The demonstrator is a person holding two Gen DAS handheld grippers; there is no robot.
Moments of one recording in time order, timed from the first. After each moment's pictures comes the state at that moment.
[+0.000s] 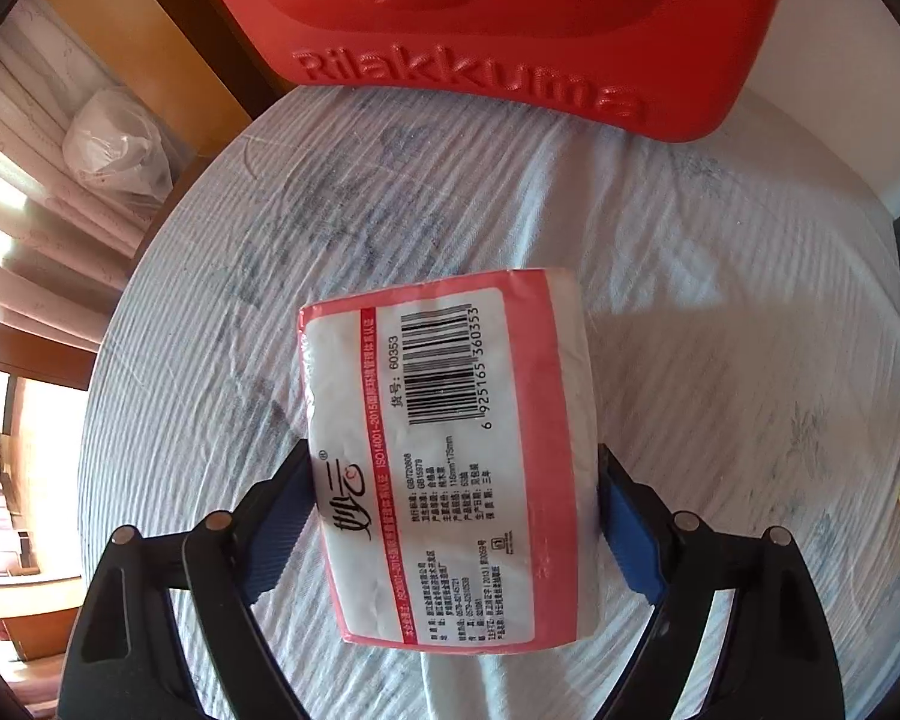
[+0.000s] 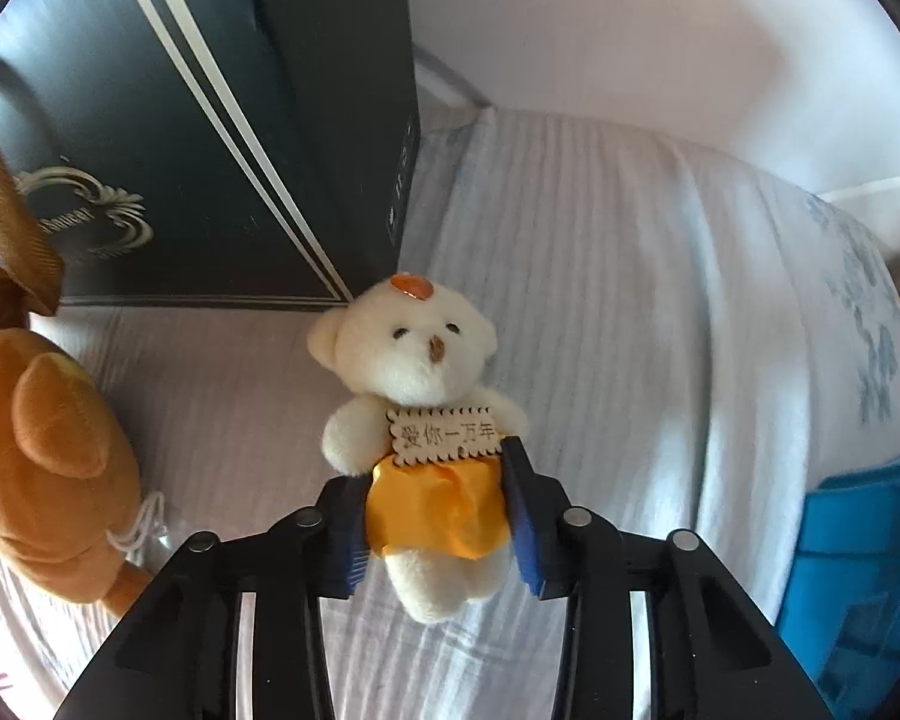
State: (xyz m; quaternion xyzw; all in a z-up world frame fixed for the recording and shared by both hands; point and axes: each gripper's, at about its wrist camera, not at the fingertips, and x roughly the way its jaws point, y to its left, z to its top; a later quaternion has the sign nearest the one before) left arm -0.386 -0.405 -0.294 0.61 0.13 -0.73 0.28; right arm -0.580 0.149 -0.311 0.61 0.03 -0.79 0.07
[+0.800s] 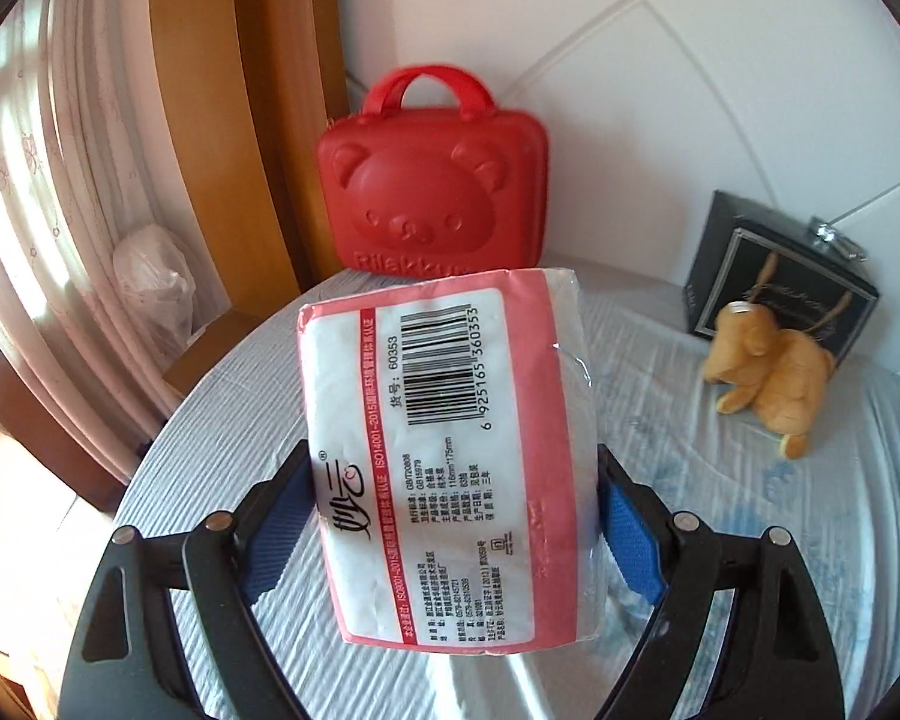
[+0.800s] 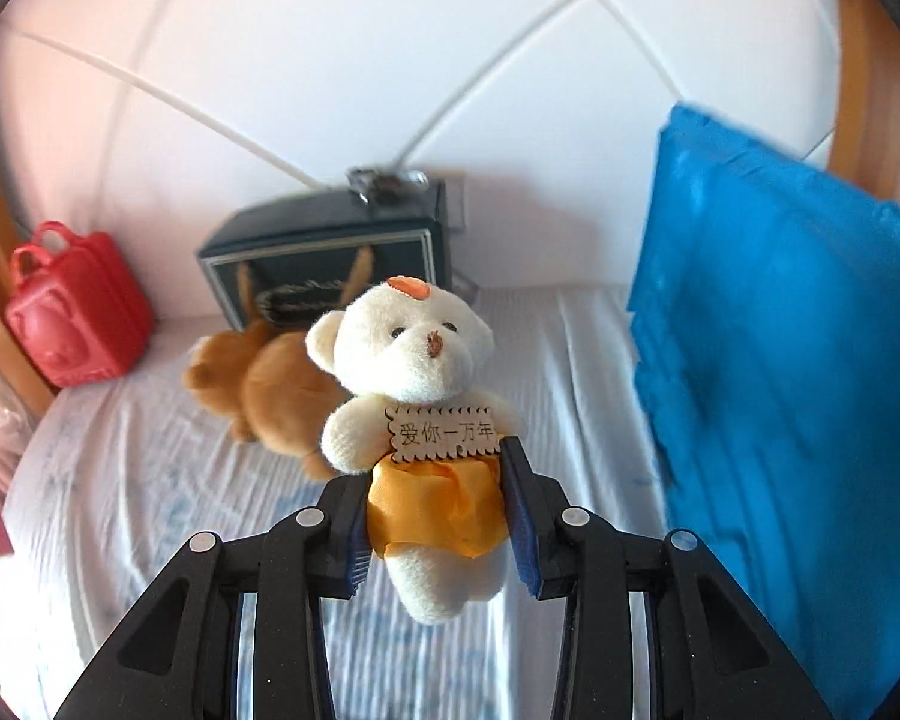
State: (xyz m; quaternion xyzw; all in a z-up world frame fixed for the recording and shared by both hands) left arm -0.166 -0.278 -0.138 0.37 0.08 -0.90 0.24; right arm -0.312 0.134 -0.104 0.38 -0.01 -0.92 0.06
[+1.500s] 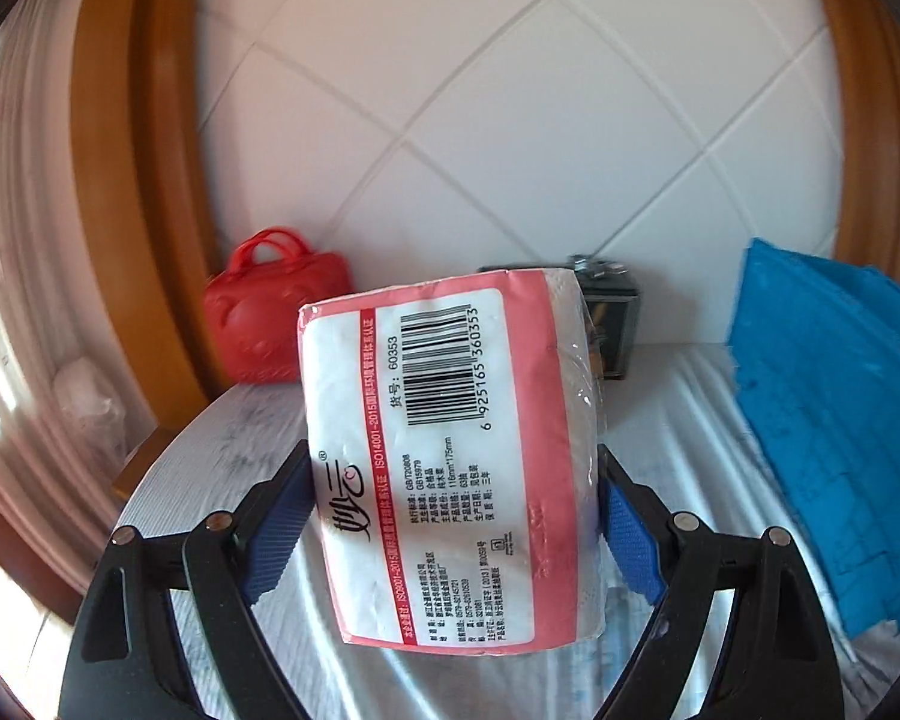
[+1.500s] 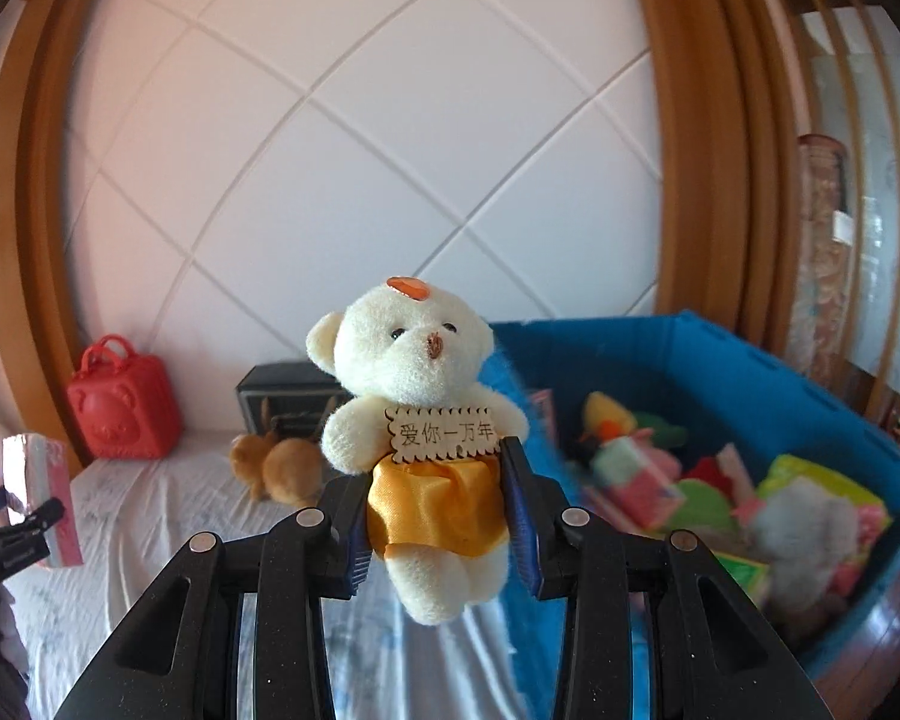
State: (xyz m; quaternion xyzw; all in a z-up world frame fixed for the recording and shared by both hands) left arm -0.059 -0.071 -0.044 0.26 0.00 -0.96 0.09; right arm -0.049 0.246 0.031 0.19 -0.02 -0.98 0.00
